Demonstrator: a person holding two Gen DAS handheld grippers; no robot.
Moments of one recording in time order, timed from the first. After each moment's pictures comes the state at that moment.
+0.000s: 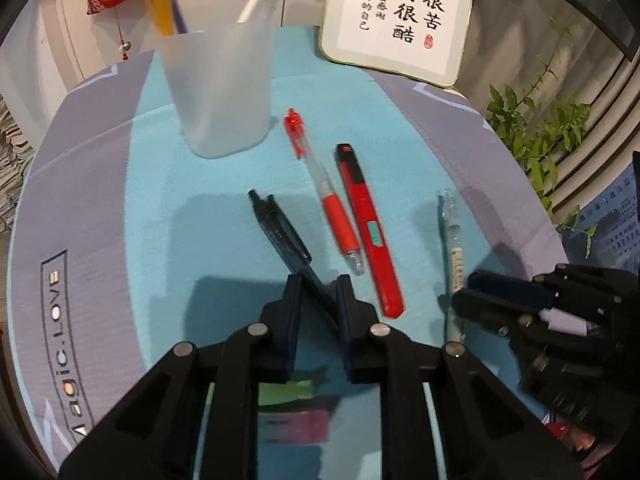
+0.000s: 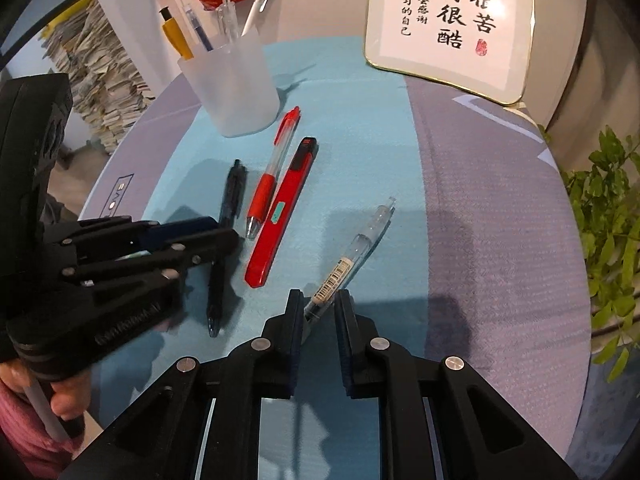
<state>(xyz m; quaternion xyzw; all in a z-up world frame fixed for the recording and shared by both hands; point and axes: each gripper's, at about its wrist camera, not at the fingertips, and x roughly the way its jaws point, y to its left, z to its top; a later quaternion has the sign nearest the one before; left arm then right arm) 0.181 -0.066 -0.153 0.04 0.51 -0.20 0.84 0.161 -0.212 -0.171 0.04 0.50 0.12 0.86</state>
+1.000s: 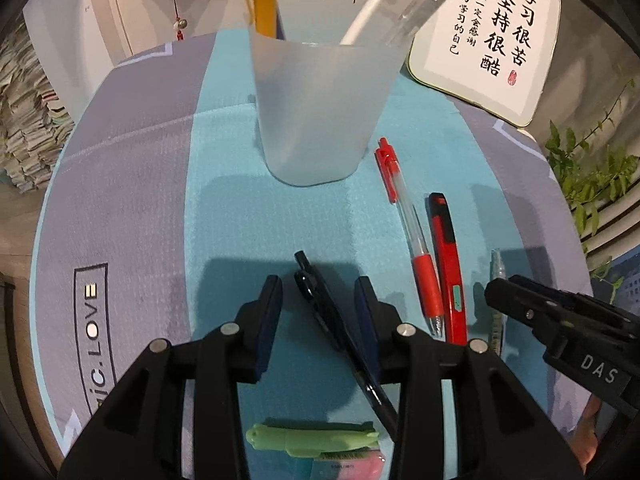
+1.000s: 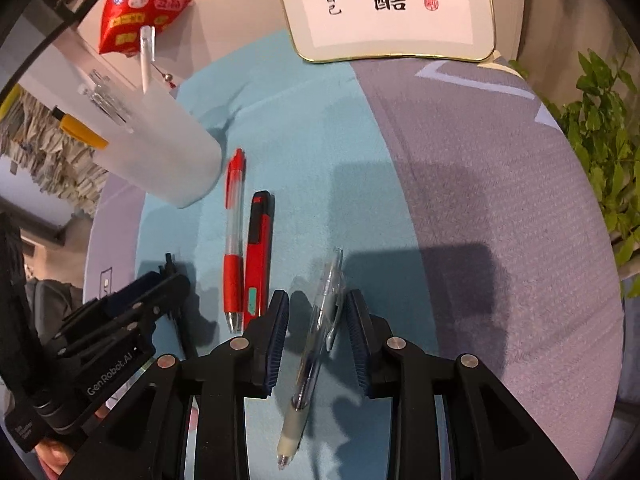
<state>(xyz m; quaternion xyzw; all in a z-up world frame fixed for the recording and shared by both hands) 0.223 -0.044 -0.153 0.01 0.53 -0.11 0.84 0.219 -0.226 -0.178 0.16 0.53 0.05 0.83</state>
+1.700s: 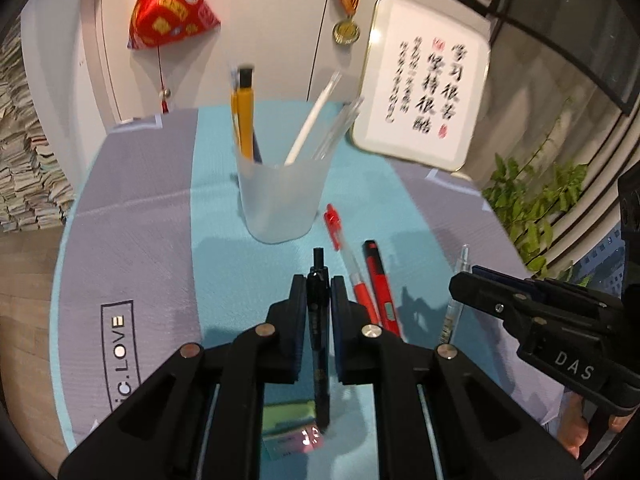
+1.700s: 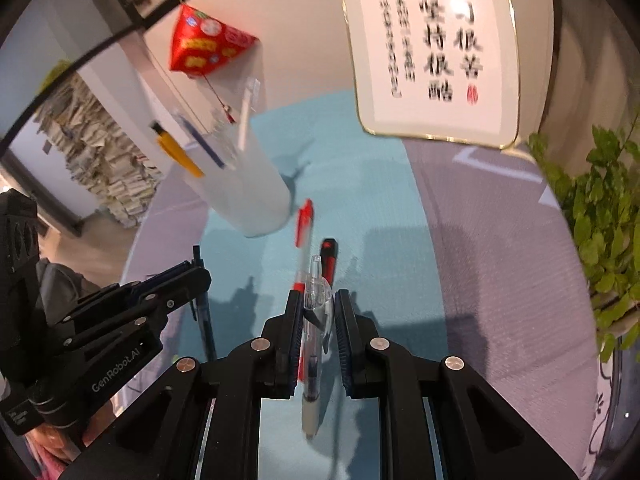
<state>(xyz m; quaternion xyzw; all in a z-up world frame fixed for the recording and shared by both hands) 0.182 -0.030 -0.089 -0.01 0.43 -0.18 0.88 0.184 -0.204 -0.116 0.11 0.43 0.10 0.89</state>
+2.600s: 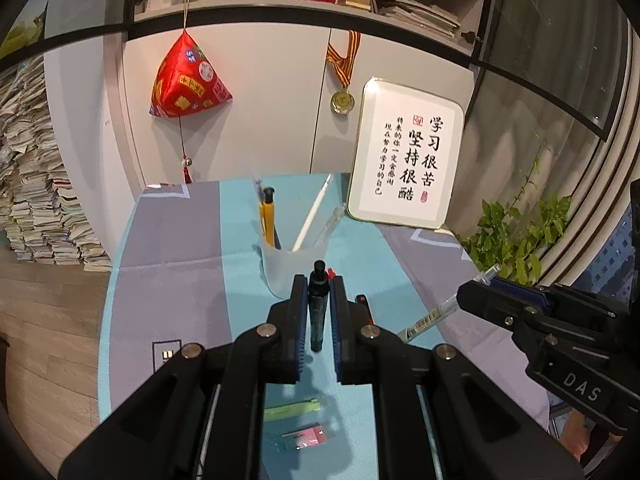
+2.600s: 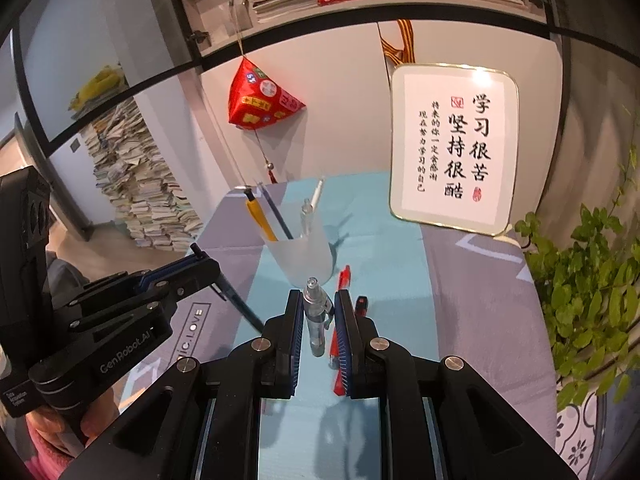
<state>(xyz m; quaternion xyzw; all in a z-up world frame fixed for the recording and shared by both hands) 0.158 -0.019 -0.023 -0.01 0.35 -0.17 0.92 0.142 -0.182 -0.039 0.07 0.34 0.12 0.93</state>
